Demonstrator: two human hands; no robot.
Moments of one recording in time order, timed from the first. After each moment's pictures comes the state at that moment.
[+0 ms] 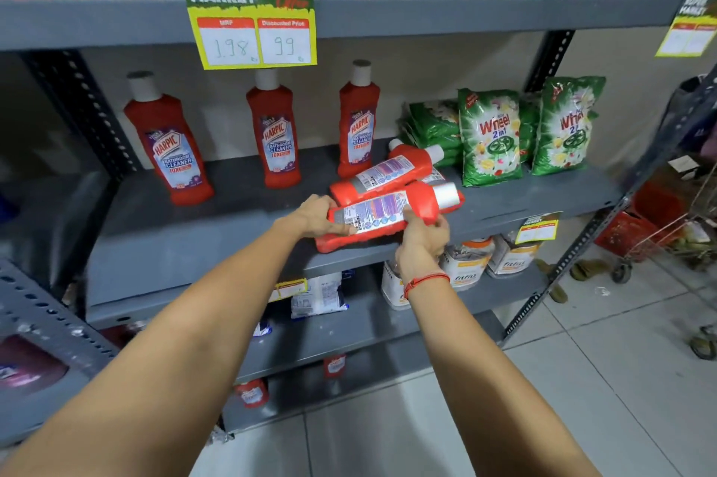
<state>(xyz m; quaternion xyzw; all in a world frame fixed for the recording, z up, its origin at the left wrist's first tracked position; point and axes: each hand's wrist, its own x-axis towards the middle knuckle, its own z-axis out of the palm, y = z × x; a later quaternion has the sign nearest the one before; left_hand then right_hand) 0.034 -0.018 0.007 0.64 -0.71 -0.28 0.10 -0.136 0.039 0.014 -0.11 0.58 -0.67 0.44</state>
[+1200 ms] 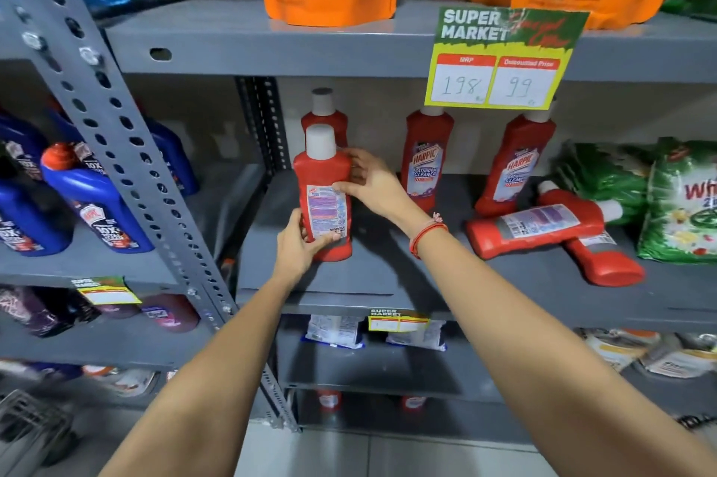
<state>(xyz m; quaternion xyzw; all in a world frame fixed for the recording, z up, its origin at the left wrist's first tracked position) 0.224 0.061 -0.020 0.68 -0.44 -0.23 0.54 0.094 -0.028 0.079 -0.76 0.30 -0.32 0.48</state>
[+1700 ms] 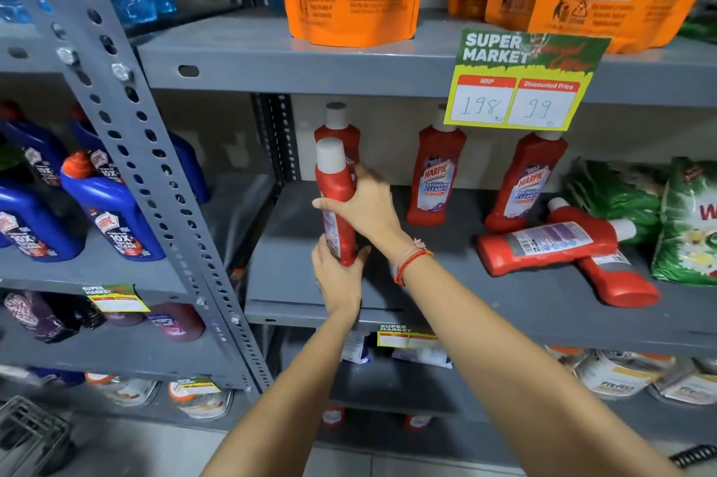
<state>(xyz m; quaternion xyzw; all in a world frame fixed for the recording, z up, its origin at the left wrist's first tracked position) 0.152 0.058 -0.028 0.72 -0.29 -0.14 0.61 0.120 0.002 0.081 -0.78 0.37 -0.39 0.30</state>
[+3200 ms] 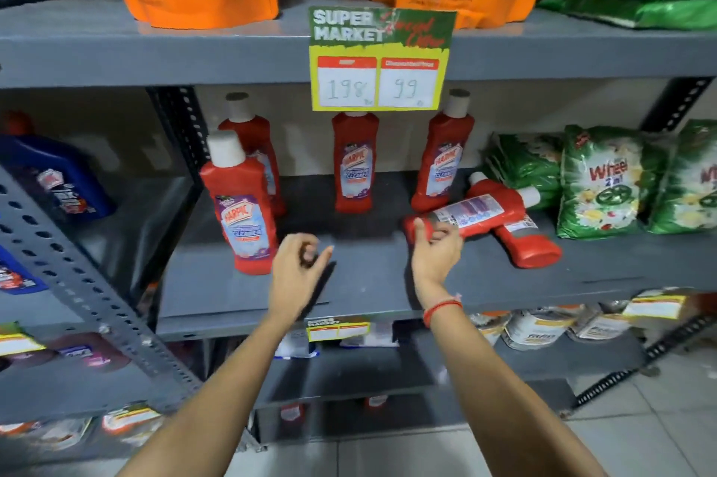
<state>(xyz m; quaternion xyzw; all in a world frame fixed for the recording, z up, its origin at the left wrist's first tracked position) 0.125 0.041 -0.035 0.66 -0.53 -0.12 0.52 -0.057 -0.041 -0.024 -0.40 0.63 -0.59 0.30</state>
